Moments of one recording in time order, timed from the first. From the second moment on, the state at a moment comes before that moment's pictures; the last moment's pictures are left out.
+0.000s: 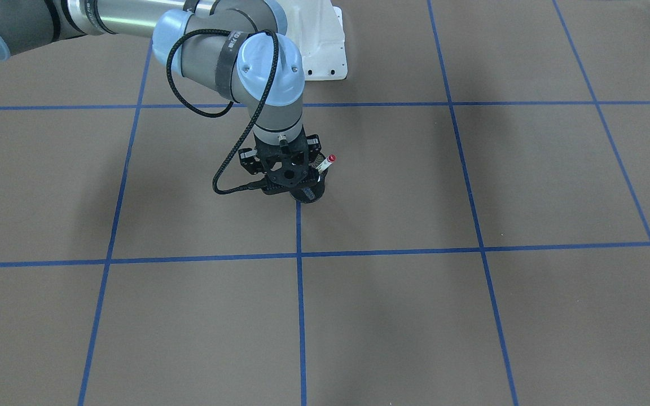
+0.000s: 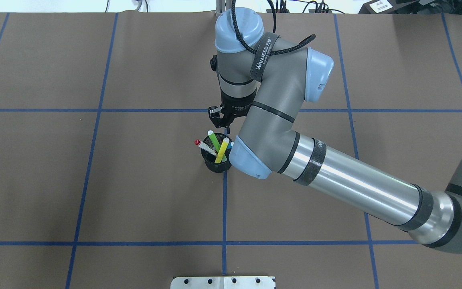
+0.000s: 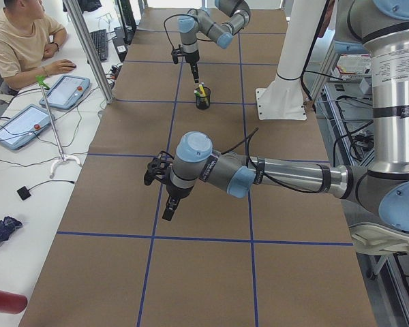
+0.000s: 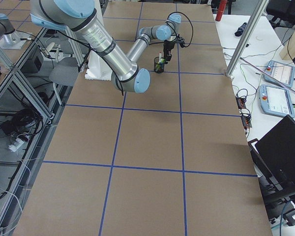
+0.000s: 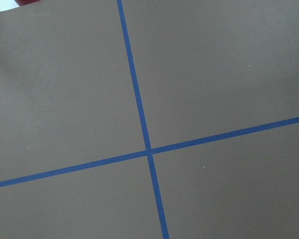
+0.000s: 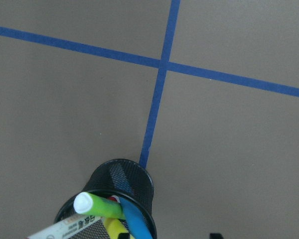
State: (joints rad) left arm -1.52 -1.42 -1.82 -1.92 -2.25 -0.13; right arm 0.63 -0.64 1.48 -1.82 2.07 0.84
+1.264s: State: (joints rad) left arm -1.52 -1.43 -1.82 -1.93 -2.25 -0.13; right arm 0.57 -0.64 1.49 -1.82 2.07 0.86
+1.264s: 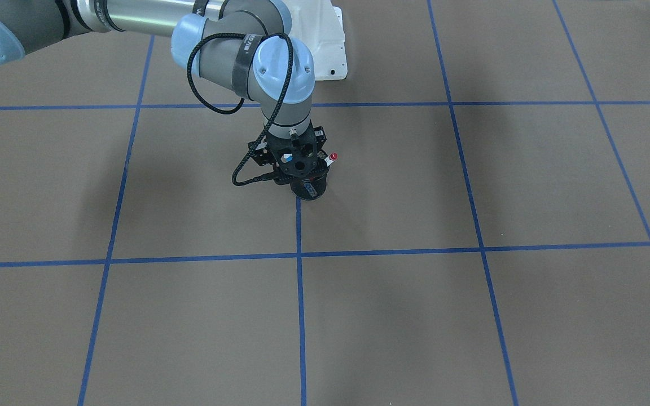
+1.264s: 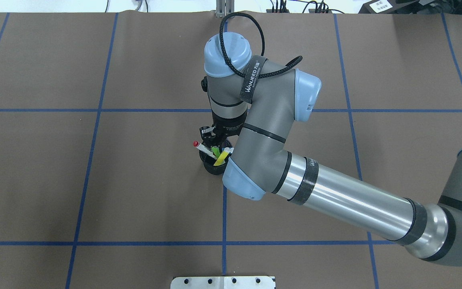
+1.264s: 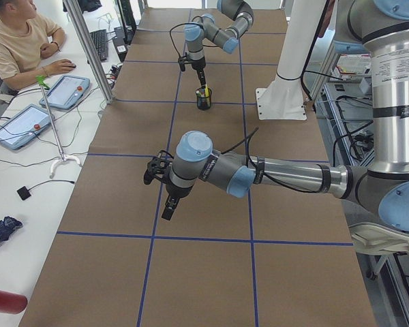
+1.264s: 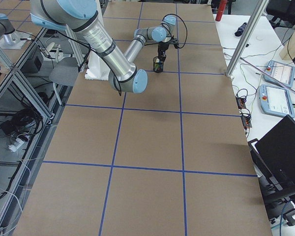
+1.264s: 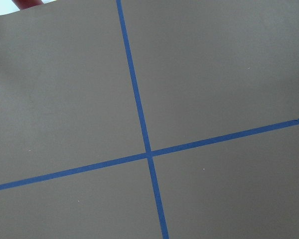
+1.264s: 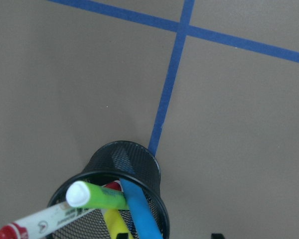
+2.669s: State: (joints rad) left arm -1.52 -1.44 -1.82 -1.93 -2.25 -0.13; right arm 0.56 -0.66 1.50 -1.80 2.07 0.87
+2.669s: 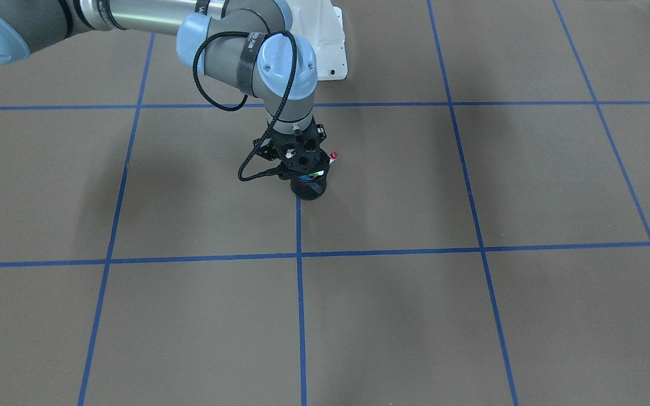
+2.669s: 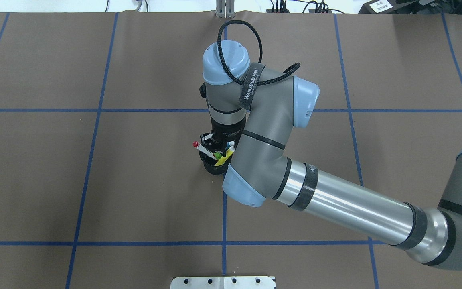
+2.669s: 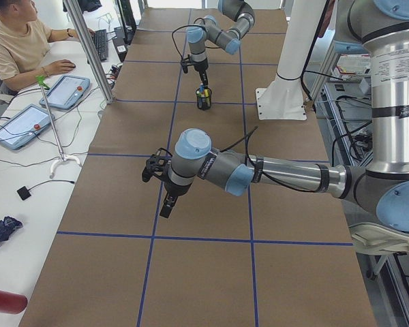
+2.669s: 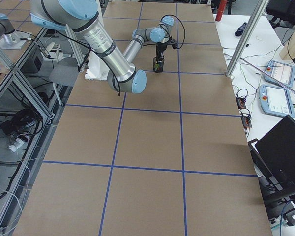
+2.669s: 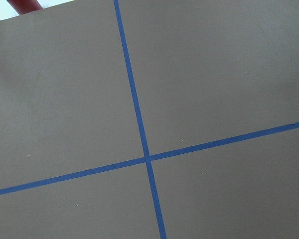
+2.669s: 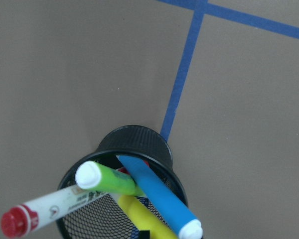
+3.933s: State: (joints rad) left arm -1.52 -1.44 -1.83 -1.93 -2.25 -0.13; right arm 0.60 -0.83 1.60 -1.37 2.07 1.20
